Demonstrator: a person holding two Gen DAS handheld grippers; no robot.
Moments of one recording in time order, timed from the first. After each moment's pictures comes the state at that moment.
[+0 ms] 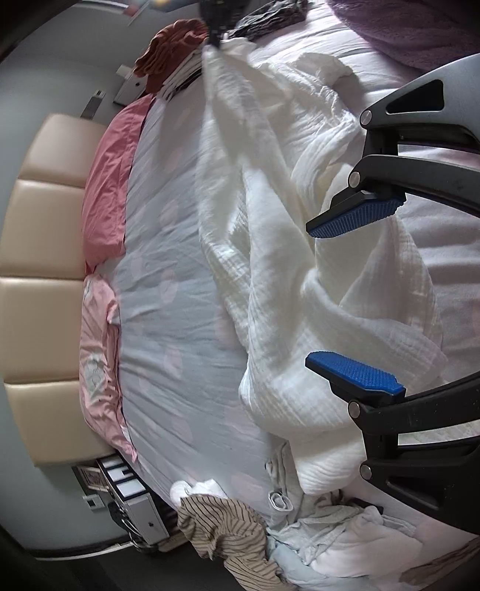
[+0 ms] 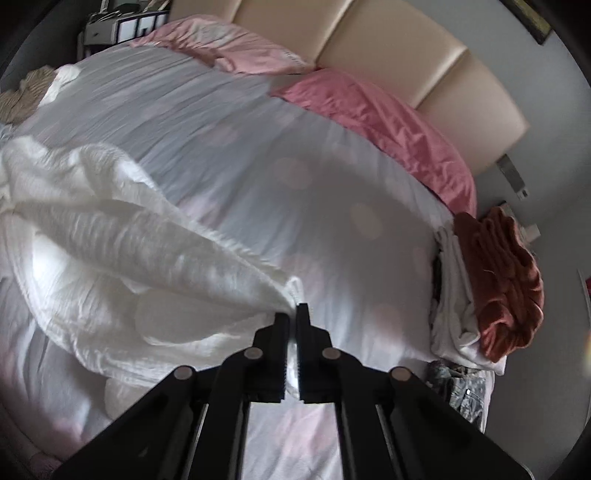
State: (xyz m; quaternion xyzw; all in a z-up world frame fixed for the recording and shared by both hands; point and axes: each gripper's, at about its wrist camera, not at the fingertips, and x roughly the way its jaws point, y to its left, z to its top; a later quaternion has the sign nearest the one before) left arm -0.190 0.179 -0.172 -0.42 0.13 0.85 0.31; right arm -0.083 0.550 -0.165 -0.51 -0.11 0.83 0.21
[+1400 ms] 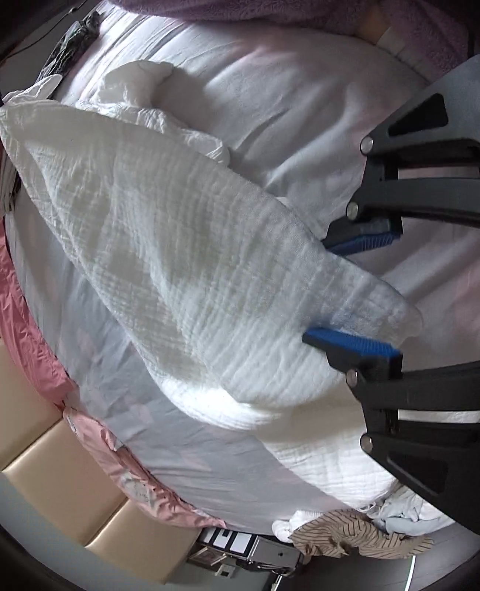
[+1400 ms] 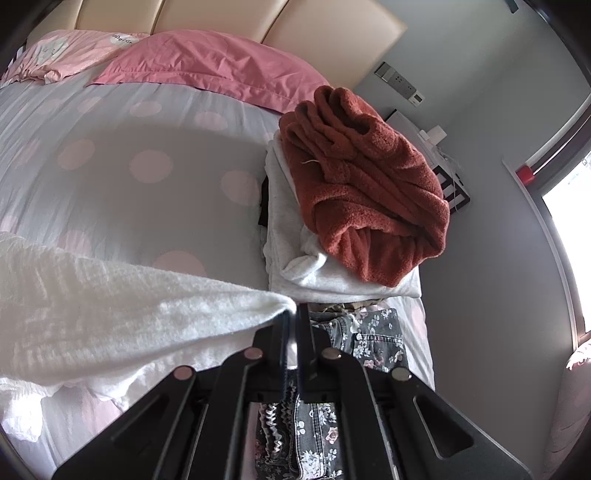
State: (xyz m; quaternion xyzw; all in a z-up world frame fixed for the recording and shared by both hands) left arm -0.121 0.255 -0.230 -0.39 0.41 0.74 0.37; right arm -0.008 0.726 -0.143 -0.52 -0.06 0.76 0.38
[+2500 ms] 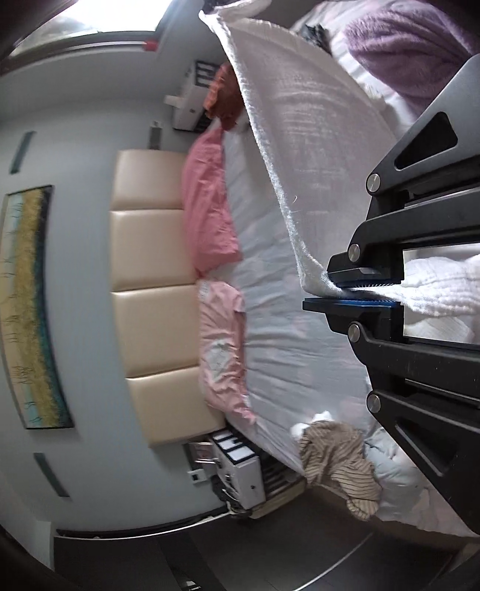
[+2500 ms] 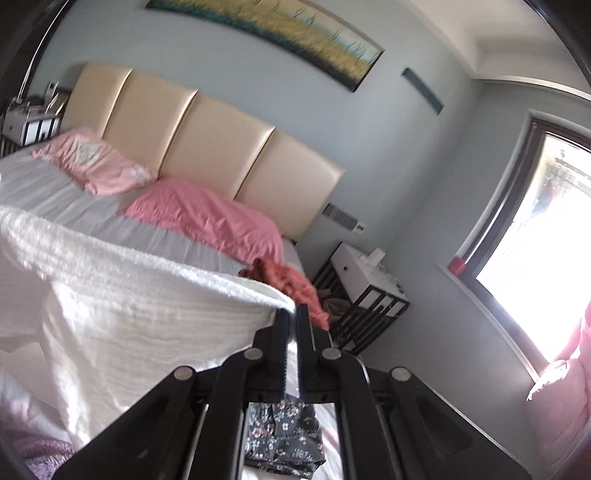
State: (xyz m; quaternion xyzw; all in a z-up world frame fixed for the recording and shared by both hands) left arm -0.122 0.120 0.024 -0.25 0.16 0.91 0.29; right arm 0.120 0.594 0.055 -0.32 -0.16 0.85 0.38
